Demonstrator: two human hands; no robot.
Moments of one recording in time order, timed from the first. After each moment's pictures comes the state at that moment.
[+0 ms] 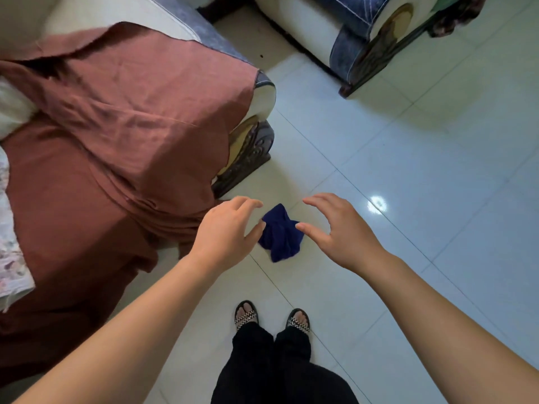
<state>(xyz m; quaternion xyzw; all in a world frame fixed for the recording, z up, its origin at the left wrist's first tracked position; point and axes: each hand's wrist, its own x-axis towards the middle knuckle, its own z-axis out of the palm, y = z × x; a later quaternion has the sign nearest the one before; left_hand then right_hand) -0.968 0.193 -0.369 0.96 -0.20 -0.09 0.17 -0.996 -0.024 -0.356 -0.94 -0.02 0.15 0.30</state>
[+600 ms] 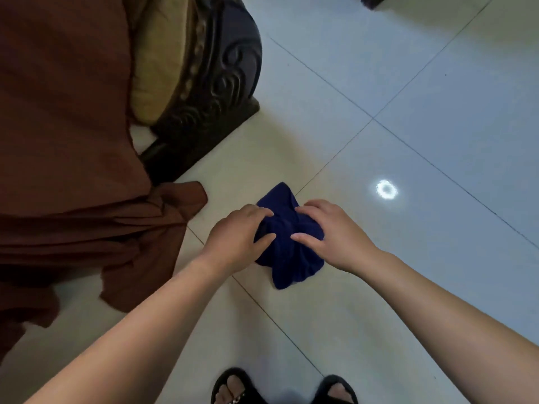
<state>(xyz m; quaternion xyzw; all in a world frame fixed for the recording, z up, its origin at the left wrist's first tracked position) -0.902 0.169 -0.835 0.93 -0.21 -0.22 0.21 -0.940 -0.033 -0.827 -0.93 -0.01 0.21 0.30</state>
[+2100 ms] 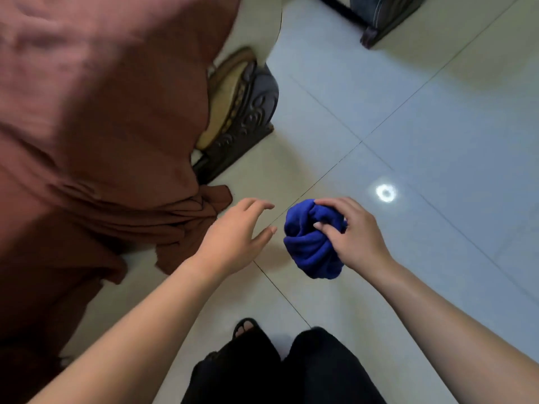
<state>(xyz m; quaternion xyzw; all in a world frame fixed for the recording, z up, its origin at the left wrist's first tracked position) -0.937 0.192 -0.605 0.93 -0.18 -0.20 0.25 -0.976 -0.022 -0.620 -0.88 0.10 0.08 0.46</state>
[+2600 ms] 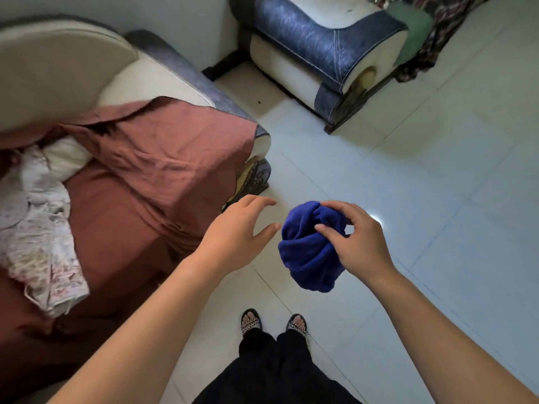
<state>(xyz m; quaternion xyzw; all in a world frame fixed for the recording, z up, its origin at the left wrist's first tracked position) -0.999 0.176 -0.154 0.93 -0.20 -0.12 0.27 -1.052 -0.036 -0.166 -0.85 0.12 0.01 0.51</state>
